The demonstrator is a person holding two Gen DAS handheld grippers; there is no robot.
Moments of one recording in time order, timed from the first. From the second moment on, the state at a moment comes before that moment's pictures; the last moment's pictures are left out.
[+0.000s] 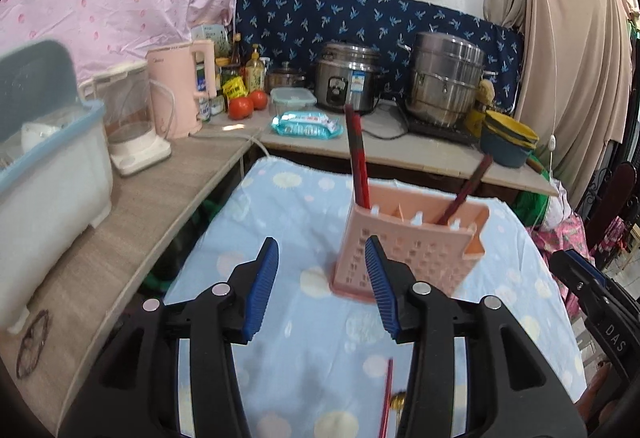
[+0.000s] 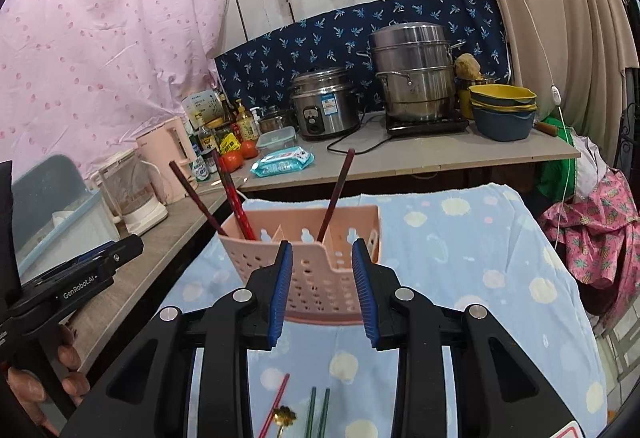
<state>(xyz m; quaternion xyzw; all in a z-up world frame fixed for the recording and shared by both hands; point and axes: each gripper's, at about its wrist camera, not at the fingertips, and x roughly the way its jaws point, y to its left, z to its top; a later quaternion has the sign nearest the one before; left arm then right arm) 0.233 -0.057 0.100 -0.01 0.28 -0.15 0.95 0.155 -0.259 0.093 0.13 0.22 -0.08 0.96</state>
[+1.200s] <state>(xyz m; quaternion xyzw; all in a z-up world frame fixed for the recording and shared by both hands) 0.085 -0.033 -0.050 0.04 0.43 -0.16 0.89 -0.002 -0.175 -0.067 0.12 0.39 -0.08 0.91</state>
